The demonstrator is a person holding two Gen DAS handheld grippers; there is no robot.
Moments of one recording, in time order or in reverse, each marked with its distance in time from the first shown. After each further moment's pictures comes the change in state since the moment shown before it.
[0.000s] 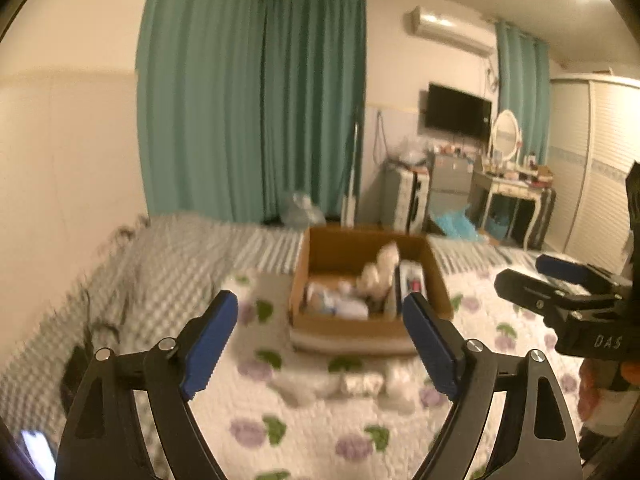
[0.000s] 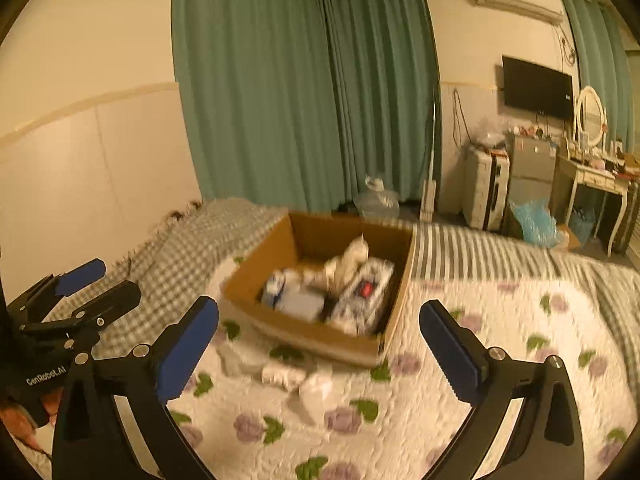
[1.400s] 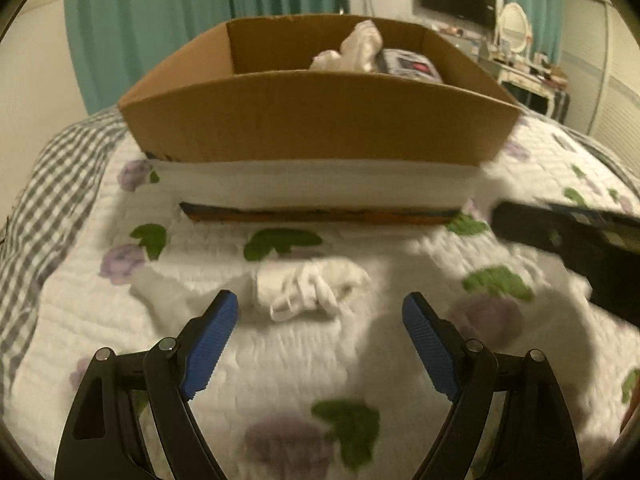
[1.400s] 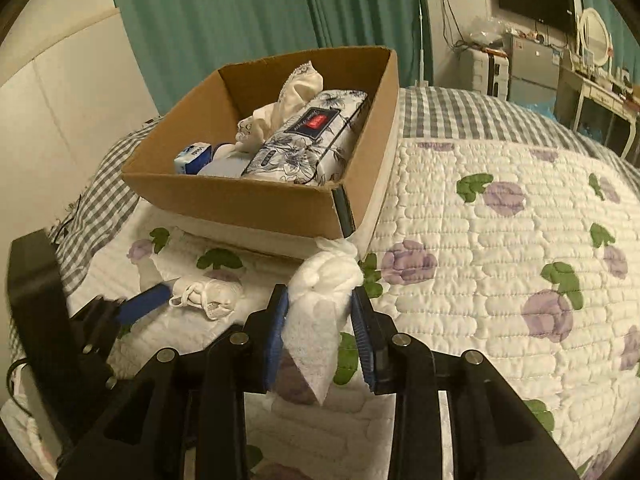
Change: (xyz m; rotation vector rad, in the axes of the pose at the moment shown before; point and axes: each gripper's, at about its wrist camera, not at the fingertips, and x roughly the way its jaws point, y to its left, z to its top) left arm 0.165 -0.070 -0.128 0.089 0.383 0.026; right arm 0.123 -0.063 -0.083 0.108 0.314 0.005
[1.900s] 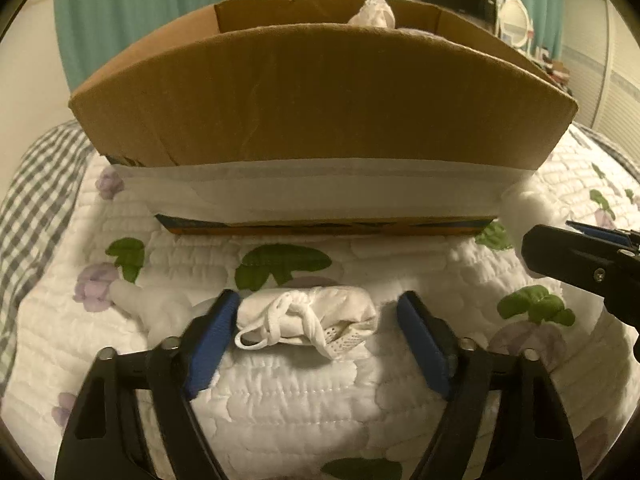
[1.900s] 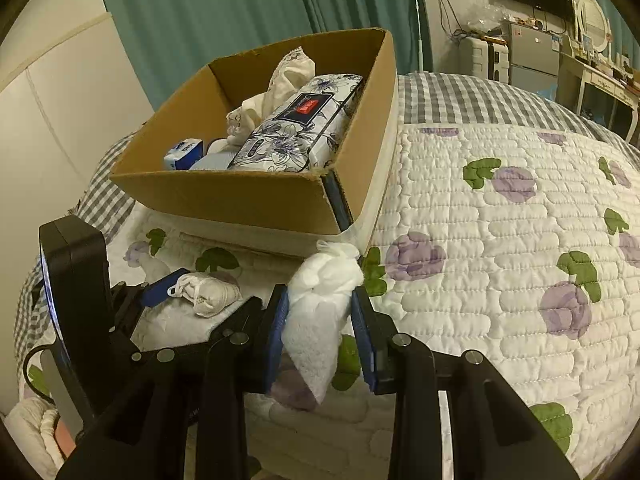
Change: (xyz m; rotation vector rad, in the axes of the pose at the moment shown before) left arm 0.029 0.005 0.007 0.014 0.009 -0.001; right arm 0.013 -0.004 -0.002 0.029 0.014 0.016
